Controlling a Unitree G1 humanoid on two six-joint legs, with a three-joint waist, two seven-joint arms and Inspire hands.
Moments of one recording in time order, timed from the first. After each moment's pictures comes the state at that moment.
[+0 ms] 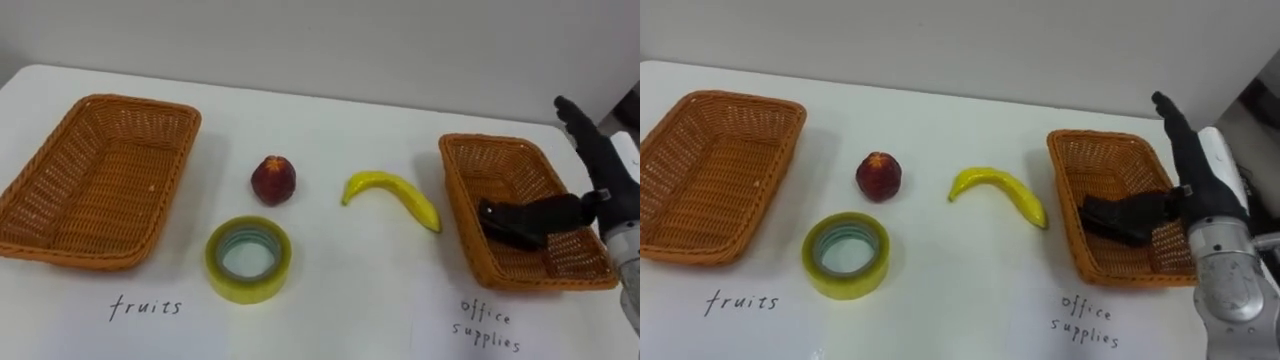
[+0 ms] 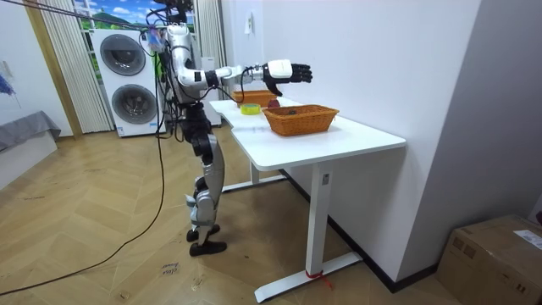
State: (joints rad) left arm 0.31 0.25 0.19 0.97 0.31 0.10 0.21; right arm 0.08 -0.44 -0.19 -0.07 -0.23 0.08 0.02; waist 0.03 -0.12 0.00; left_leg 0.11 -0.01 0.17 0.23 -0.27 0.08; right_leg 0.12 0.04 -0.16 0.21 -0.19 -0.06
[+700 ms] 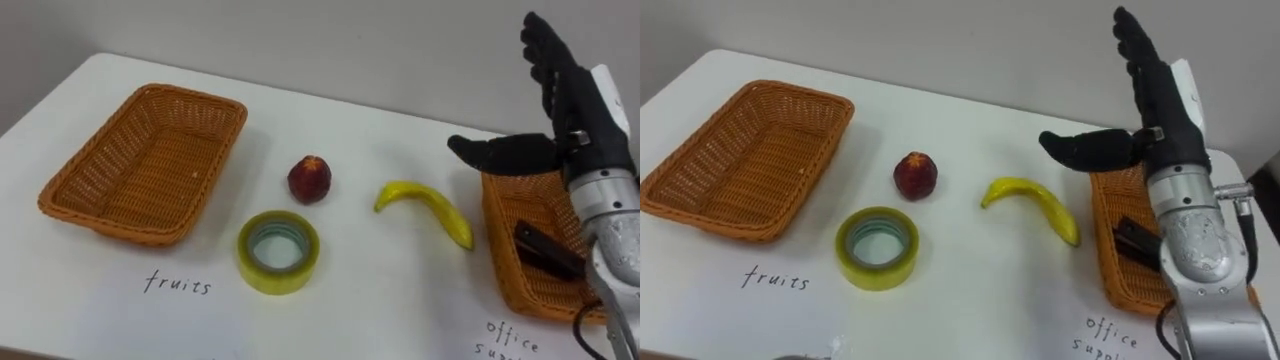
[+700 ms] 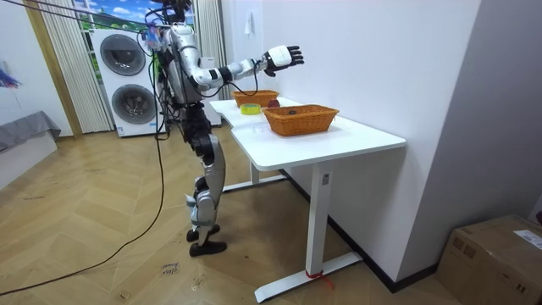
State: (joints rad) left arm 0.33 0.25 0.17 0.93 0.32 0.08 0.22; right arm -0.02 -0.44 -0.04 -0.19 -0.01 0.04 -0.03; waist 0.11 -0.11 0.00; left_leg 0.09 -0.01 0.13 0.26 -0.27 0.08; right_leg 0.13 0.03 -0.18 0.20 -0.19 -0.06
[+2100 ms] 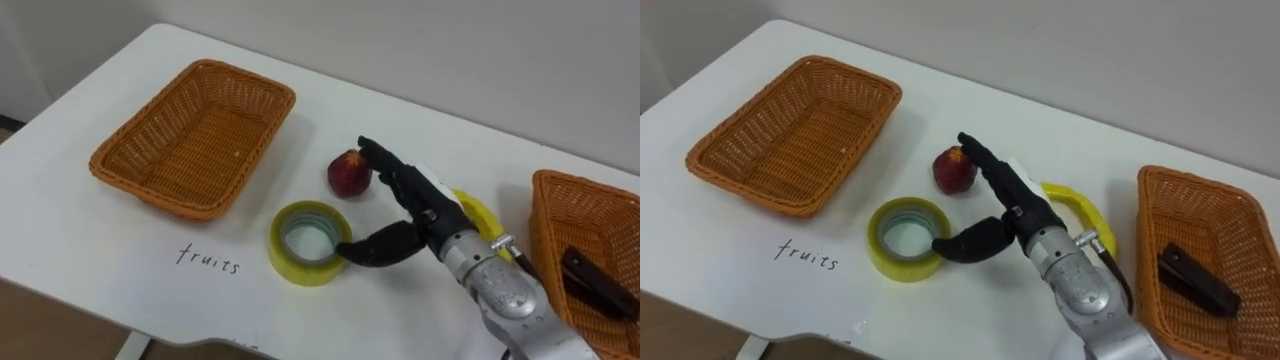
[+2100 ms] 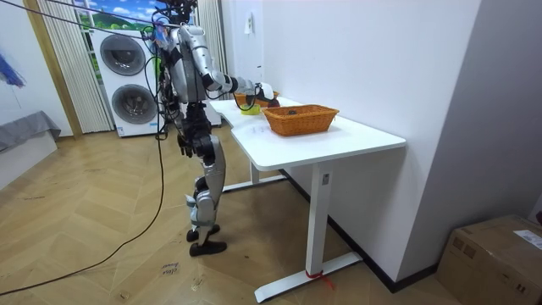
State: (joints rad) left arm 0.31 0.26 0.09 0.94 0.32 0.15 0.23; right arm -0.04 -0.40 0.38 -0.02 0.03 0.09 0.05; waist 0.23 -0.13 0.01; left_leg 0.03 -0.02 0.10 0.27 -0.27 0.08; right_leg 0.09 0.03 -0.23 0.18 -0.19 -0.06
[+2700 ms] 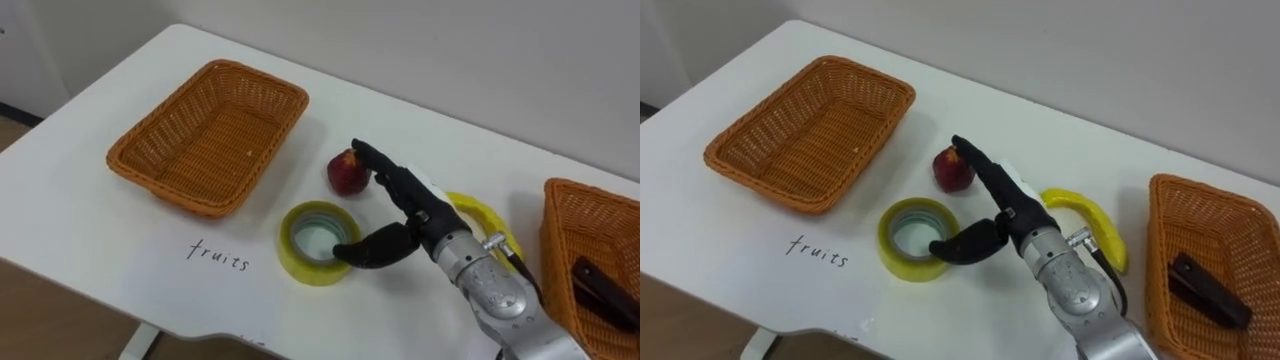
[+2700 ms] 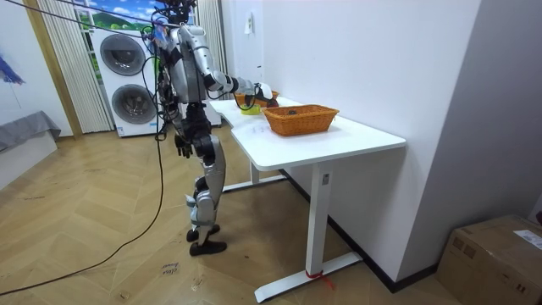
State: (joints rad) left arm 0.32 0.26 0.10 0.94 0.32 0.16 0.24; right arm -0.04 -0.39 0.38 0.01 -0.01 0.09 0.02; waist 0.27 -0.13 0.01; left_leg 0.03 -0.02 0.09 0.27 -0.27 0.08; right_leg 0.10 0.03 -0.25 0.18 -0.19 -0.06
